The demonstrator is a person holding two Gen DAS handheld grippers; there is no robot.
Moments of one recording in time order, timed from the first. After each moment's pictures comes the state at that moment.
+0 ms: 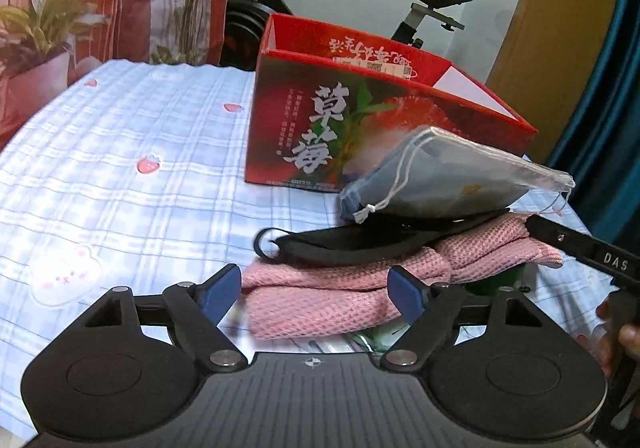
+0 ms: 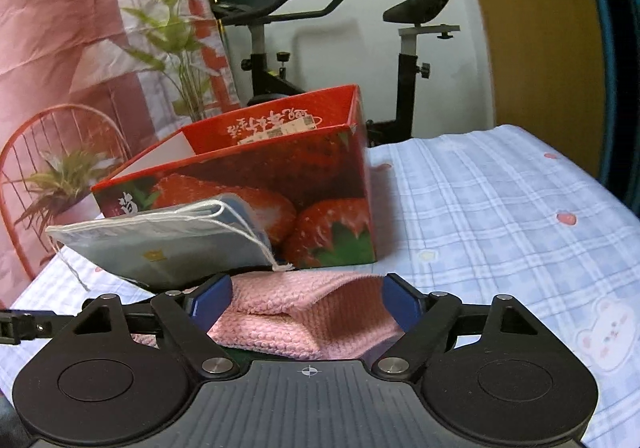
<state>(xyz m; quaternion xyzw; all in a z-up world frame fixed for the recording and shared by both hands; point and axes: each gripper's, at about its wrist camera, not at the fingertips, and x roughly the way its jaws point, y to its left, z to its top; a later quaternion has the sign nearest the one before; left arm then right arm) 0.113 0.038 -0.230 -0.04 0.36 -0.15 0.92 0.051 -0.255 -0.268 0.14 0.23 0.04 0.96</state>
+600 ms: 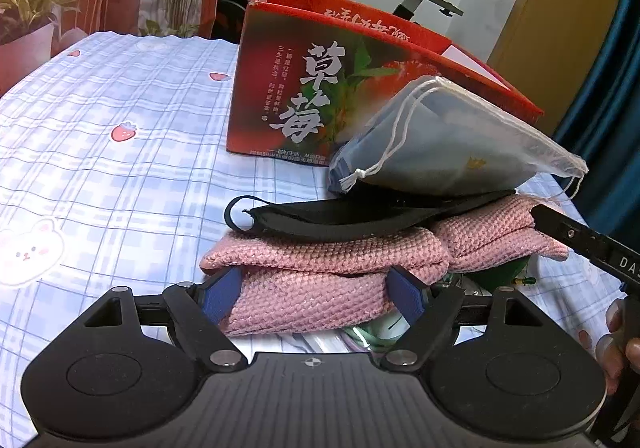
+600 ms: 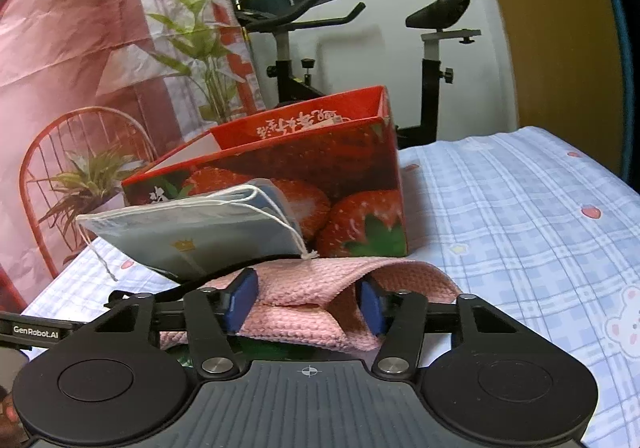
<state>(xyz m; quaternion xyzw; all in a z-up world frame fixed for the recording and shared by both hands) 0.124 0.025 -0.254 -0.06 0.38 -0.17 0.91 0.042 -0.241 -0.273 0.14 0.21 0.08 0.96</state>
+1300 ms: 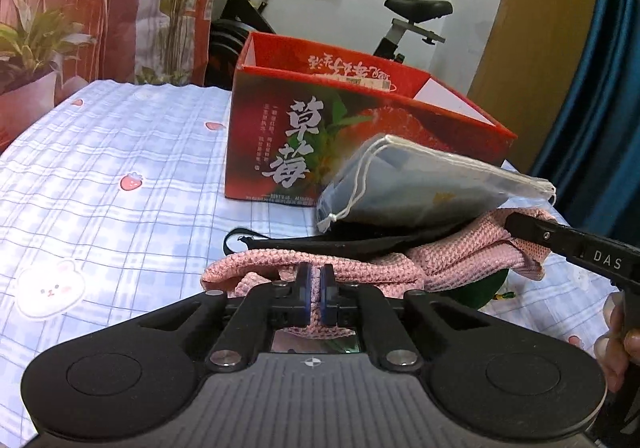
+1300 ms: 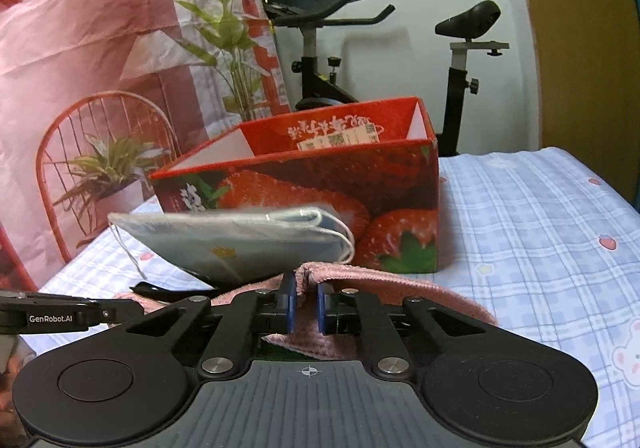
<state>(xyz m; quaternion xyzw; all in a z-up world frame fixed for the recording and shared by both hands) 0.103 0.024 -0.227 -0.04 0.33 -0.17 0.93 0.041 -0.221 -0.249 0.12 0.21 0.10 0.96</state>
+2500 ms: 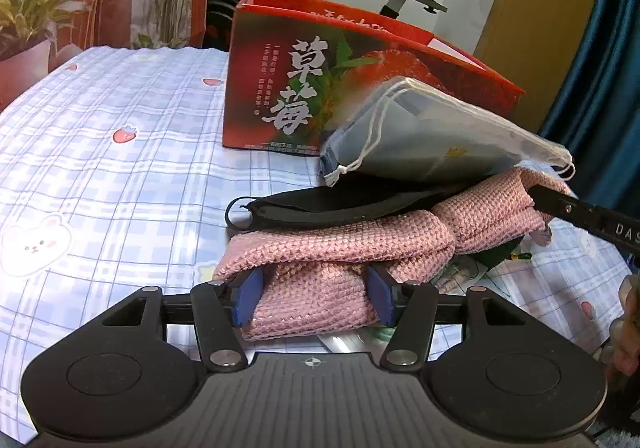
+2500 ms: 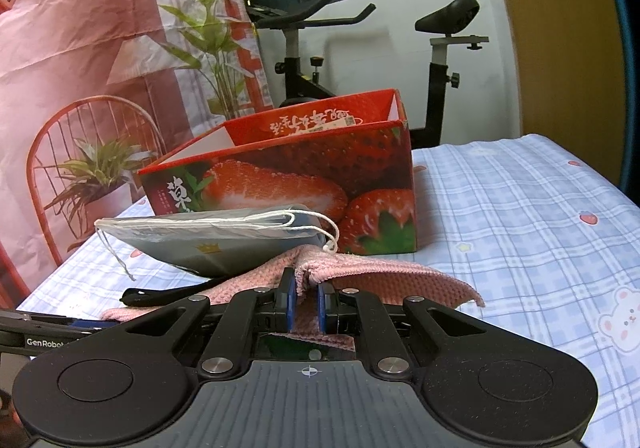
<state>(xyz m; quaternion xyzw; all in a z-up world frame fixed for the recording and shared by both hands) 0.103 0.021 -0.256 -0.03 0.37 -0.18 0.91 0.025 -0.231 -0.262 0.13 0.22 0.08 0.96</state>
